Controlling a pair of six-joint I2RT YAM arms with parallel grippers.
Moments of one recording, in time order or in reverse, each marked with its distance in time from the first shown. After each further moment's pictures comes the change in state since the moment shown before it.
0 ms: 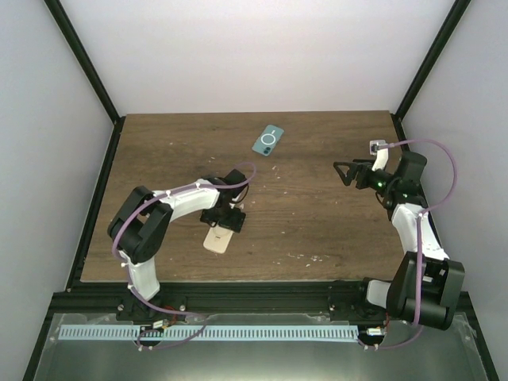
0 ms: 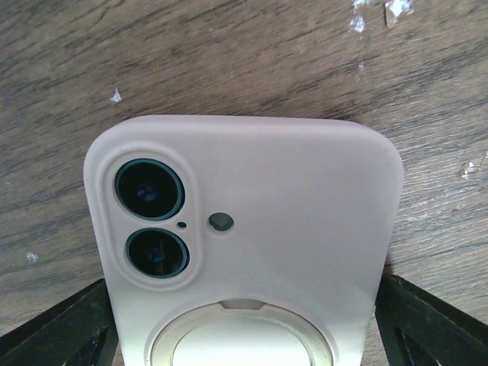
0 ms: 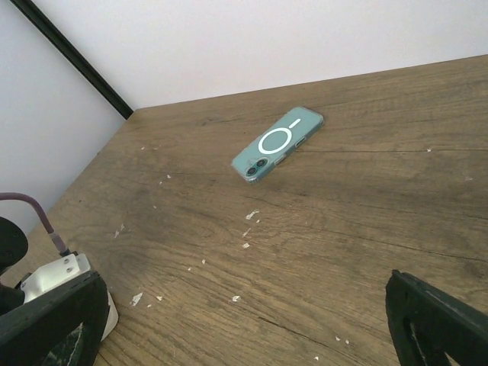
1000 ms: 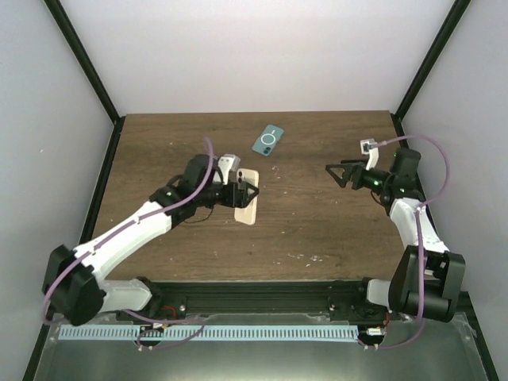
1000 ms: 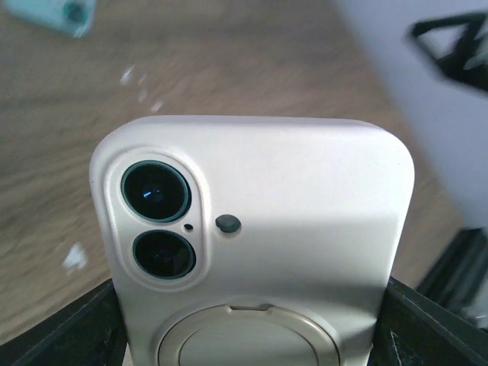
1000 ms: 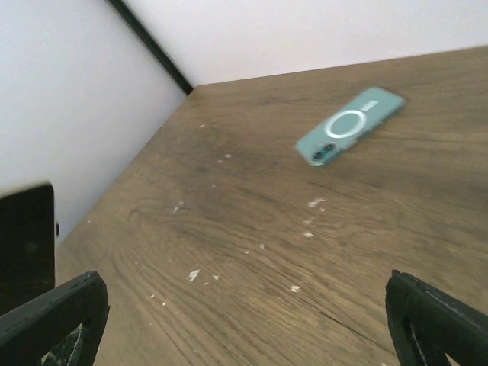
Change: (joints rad) left arm 0.005 -0.512 -0.135 0.399 0.278 -0.096; right arm 0.021 0.043 0.017 -0.027 -0.142 -0.015
